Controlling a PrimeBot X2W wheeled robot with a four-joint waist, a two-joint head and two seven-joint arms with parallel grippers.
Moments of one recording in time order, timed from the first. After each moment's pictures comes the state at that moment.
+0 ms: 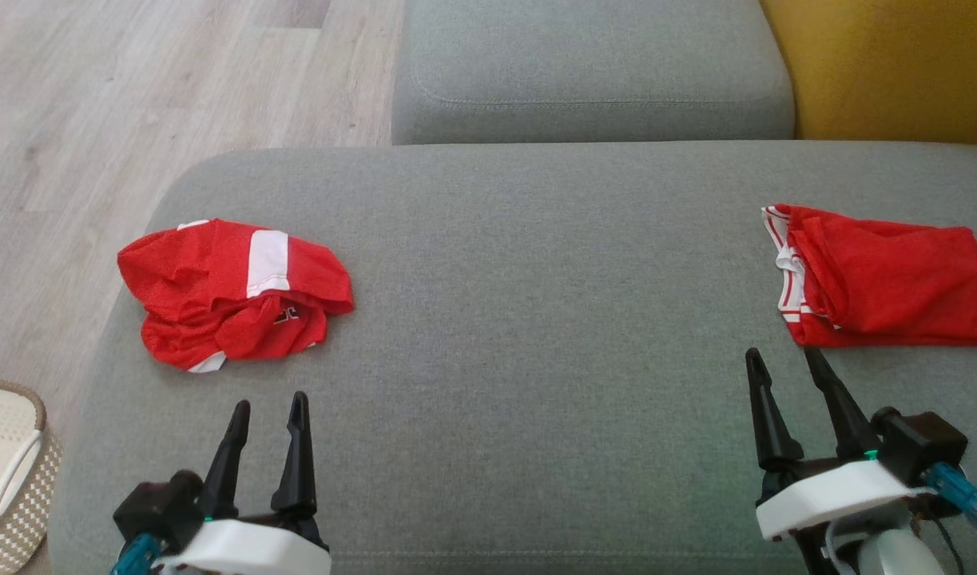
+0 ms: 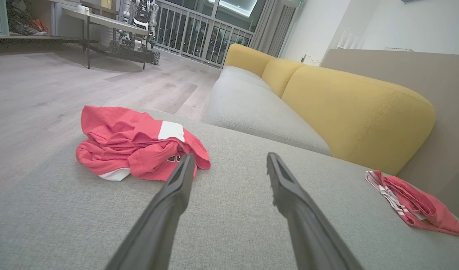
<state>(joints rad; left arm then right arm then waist) 0.14 0.05 -0.16 0.10 -0.35 -0.02 -0.26 0.02 -0.05 -0.03 0.20 0.24 0.13 -0.25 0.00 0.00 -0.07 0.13</state>
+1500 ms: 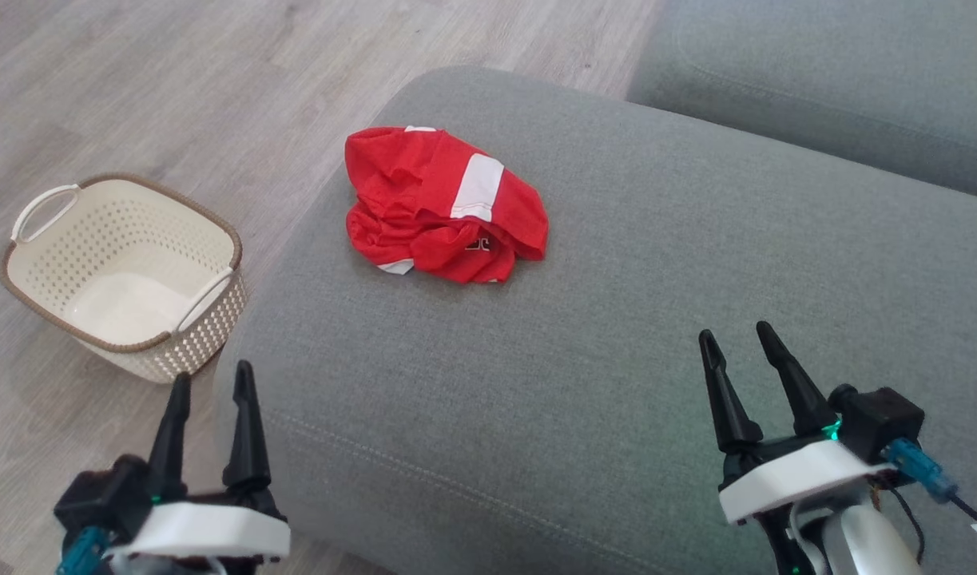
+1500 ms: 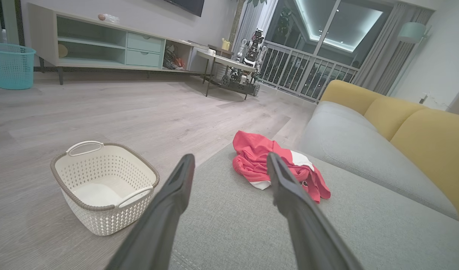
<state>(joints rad) 0.13 0.05 -0.07 0.02 -0.31 0.00 -0.26 -0.04 -0.04 0.07 0.22 0.26 0.13 -0.25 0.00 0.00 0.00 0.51</state>
